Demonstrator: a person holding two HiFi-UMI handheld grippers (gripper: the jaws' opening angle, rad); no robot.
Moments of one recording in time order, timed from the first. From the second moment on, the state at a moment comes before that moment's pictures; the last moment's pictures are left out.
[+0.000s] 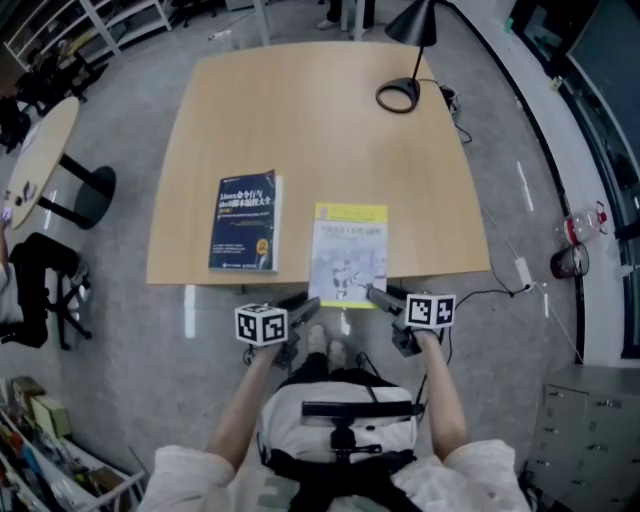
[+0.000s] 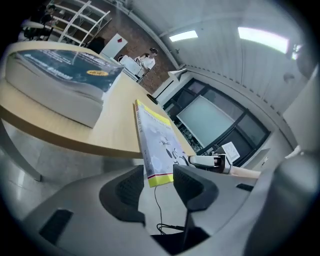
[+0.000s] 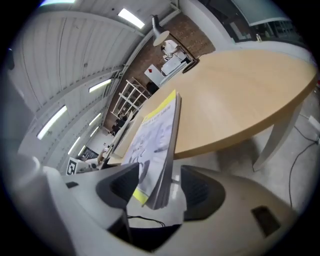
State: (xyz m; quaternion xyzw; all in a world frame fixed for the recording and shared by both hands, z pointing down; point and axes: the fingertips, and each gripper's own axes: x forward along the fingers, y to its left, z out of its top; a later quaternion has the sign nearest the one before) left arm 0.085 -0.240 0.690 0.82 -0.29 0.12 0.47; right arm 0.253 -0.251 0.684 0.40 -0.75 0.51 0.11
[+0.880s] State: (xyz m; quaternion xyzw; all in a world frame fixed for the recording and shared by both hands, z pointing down) left arm 0.123 -0.248 0.702 0.80 -0.17 0.12 0.57; right arm 0.213 -0.243 0.692 0.29 -0.76 0.57 0.07
